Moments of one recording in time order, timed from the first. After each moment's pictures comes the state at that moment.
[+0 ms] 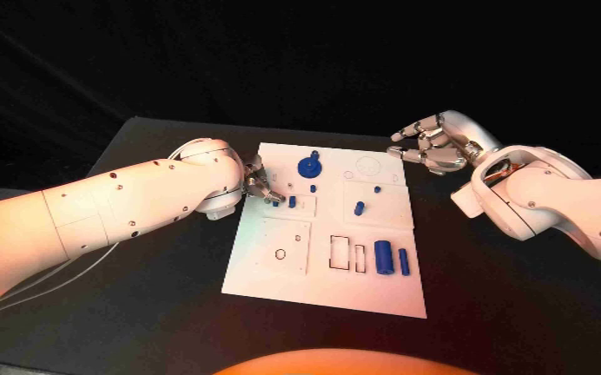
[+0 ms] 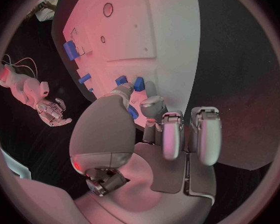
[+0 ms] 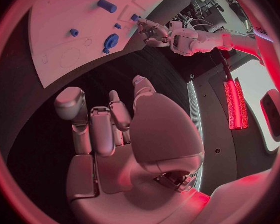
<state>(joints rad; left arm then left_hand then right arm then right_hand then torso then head) 1.19 -0.69 0.00 1.41 -1.18 0.05 -0.68 1.13 -0.19 0.18 0.29 0.42 1.11 0.01 0.39 0.79 1.41 -0.06 1.02 0.95 1.46 -0.11 1.57 1.31 0.01 1.46 0.01 1.57 1.31 1.28 -1.01 -0.12 1.67 -0.92 -0.51 0.00 1.35 -0.09 -0.06 0.28 0.44 0.95 0.15 0.13 0.14 1.29 0.07 1.29 1.21 1.47 0.00 1.39 1.25 0.11 1.29 0.10 1.02 1.17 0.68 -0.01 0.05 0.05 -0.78</state>
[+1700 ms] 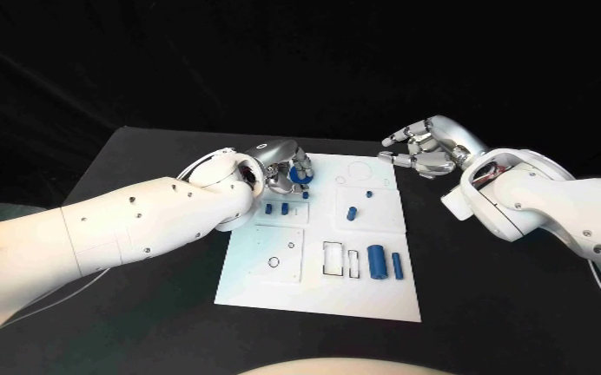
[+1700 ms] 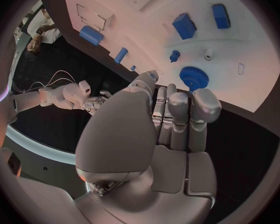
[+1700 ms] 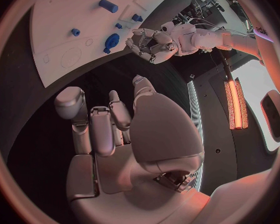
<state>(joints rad) 1.18 -0.61 -0.03 1.39 -1.41 -0.29 -0.17 1.53 -0.21 0.19 0.27 0.42 0.97 0.12 0.15 0.36 0.98 0.08 0.39 0.27 1.36 0.01 1.11 0.98 0.11 1.33 0.10 1.21 1.18 1.28 -1.01 -0.12 1.66 -0.92 -0.51 0.00 1.35 -0.09 -0.06 0.28 0.44 0.95 0.15 0.13 0.14 1.28 0.06 1.29 1.21 1.47 0.00 1.39 1.24 0.11 1.29 0.10 1.02 1.17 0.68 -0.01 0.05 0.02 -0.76</state>
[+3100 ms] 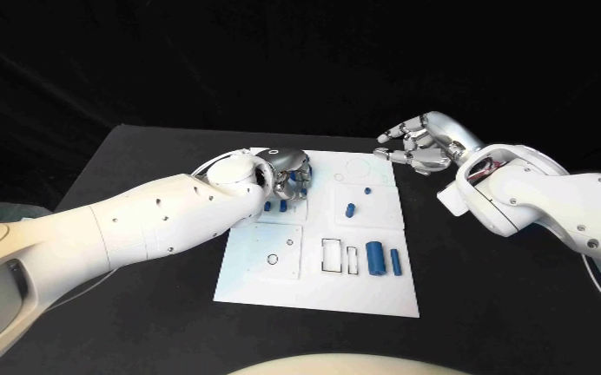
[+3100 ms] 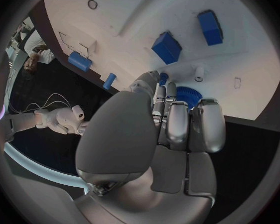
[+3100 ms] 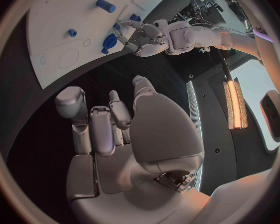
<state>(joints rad) 1.15 -0.52 -0.03 1.27 -1.56 -0.16 -0.21 1.56 -0.19 0.20 0.26 0.42 1.04 0.12 0.14 0.28 1.06 0.07 0.32 0.18 1.46 -0.01 1.30 1.13 0.07 1.44 0.09 1.40 1.31 1.28 -1.01 -0.12 1.66 -0.92 -0.51 0.01 1.35 -0.09 -0.06 0.28 0.44 0.95 0.15 0.13 0.14 1.28 0.06 1.28 1.20 1.47 0.00 1.38 1.24 0.11 1.29 0.10 1.01 1.17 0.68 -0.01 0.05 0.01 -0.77</state>
